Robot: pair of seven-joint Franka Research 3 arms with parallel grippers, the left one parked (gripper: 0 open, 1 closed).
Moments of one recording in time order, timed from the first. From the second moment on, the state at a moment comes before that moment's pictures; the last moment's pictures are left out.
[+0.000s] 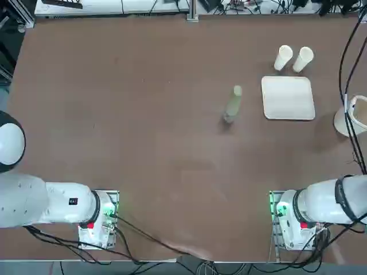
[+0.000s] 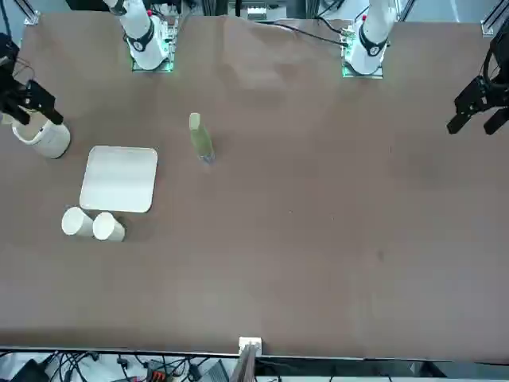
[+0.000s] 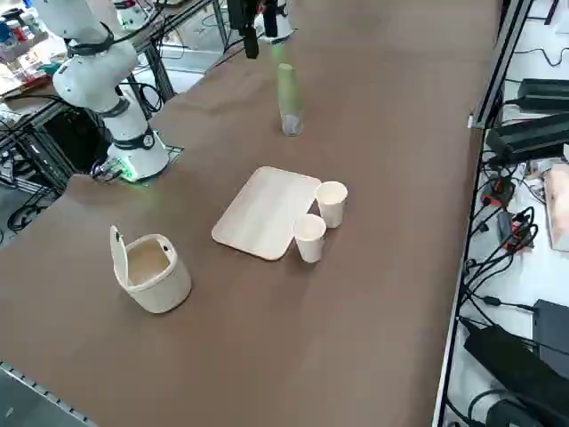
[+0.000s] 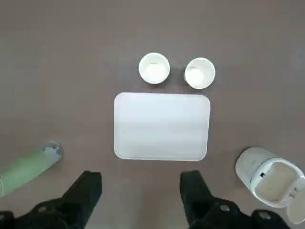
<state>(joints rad) 0.04 -0.04 -0.08 -1.59 -0.01 1.56 -0.03</state>
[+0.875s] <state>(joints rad) 0.05 0.07 -0.08 -1.58 -0.01 1.63 -0.03</state>
